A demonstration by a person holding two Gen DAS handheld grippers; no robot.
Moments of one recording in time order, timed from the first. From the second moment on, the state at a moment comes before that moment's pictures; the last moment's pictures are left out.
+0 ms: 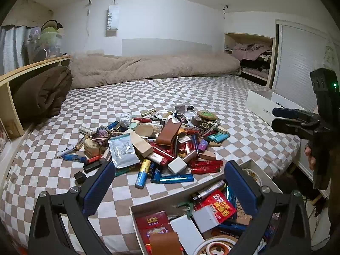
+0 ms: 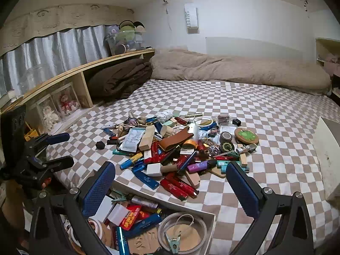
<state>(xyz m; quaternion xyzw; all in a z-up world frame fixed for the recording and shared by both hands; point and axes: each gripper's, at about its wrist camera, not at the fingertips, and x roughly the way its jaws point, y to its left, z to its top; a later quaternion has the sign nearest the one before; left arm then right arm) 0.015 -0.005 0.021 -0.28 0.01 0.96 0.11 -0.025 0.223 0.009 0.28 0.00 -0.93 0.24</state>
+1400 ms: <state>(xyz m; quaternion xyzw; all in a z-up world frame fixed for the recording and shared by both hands) -0.061 -0.122 -0.054 -0.37 -0.11 0.92 -0.03 -0.092 0.253 -0.057 0.37 -0.02 -0.92 0.16</state>
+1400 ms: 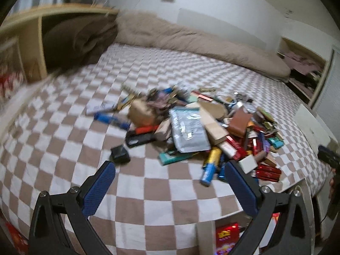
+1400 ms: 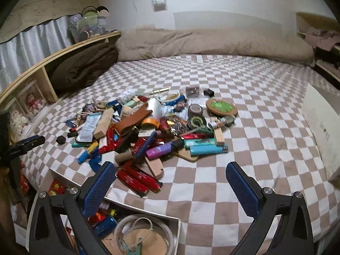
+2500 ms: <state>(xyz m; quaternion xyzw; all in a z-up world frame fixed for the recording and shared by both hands) -0.113 -0.164 -0.125 -0.41 -0.08 0.91 -0.09 -0.175 0.286 -0.135 0.47 0.00 -0.88 0.13</state>
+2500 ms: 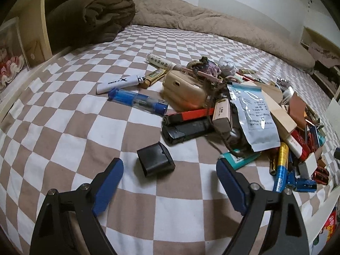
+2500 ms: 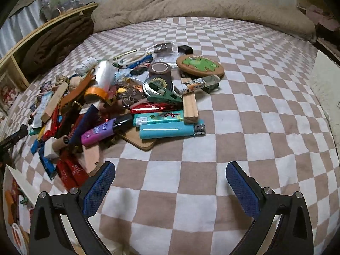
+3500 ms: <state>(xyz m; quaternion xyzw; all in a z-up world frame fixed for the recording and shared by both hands) -0.110 -0.167 -0.125 -0.38 -0.07 0.91 -0.14 -0.211 0.271 -0.160 0.47 0.00 -0.88 0.10</state>
